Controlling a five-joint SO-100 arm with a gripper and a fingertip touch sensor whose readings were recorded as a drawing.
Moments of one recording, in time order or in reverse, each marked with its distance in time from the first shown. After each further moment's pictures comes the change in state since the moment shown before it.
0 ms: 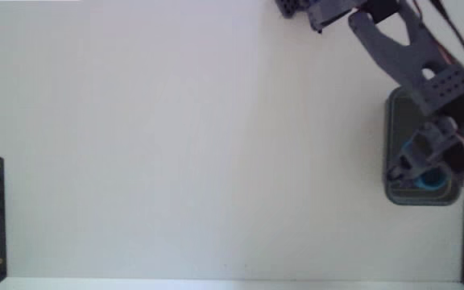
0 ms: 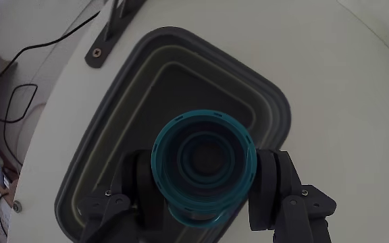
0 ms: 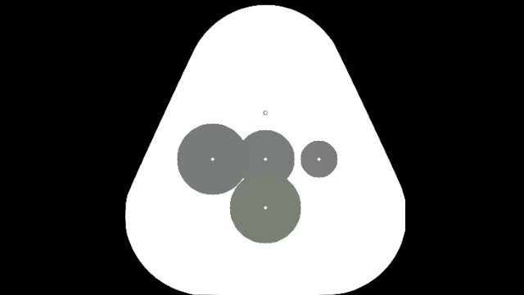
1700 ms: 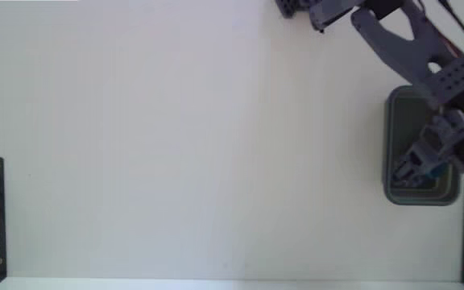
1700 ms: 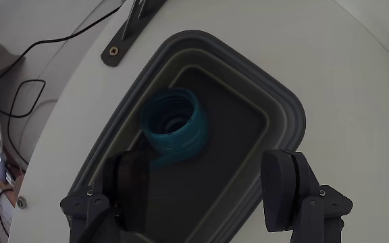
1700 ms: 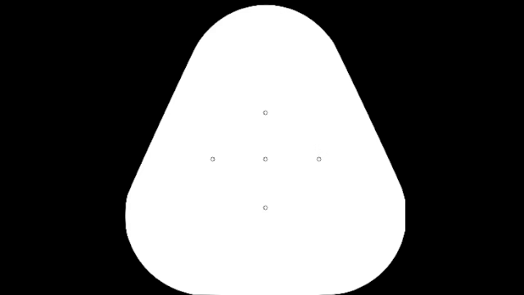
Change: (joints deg) arm -1.6 0.4 0.0 0.0 -0.1
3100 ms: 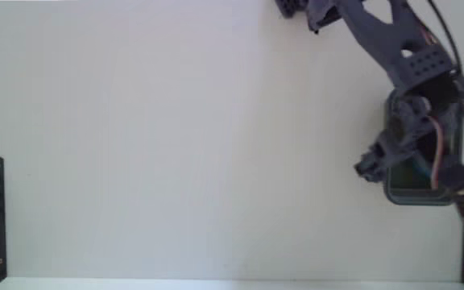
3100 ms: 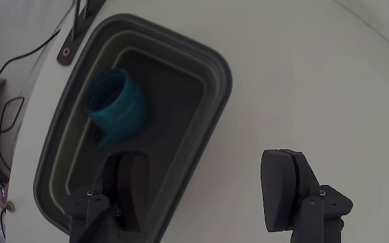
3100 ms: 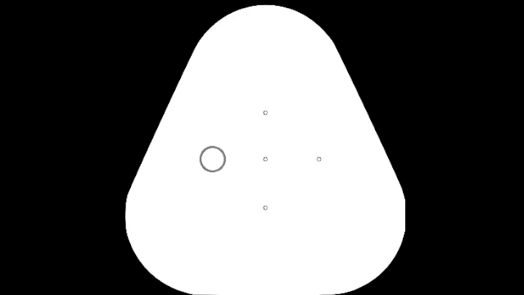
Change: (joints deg) arm 9.6 14.2 13.6 0.1 0.1
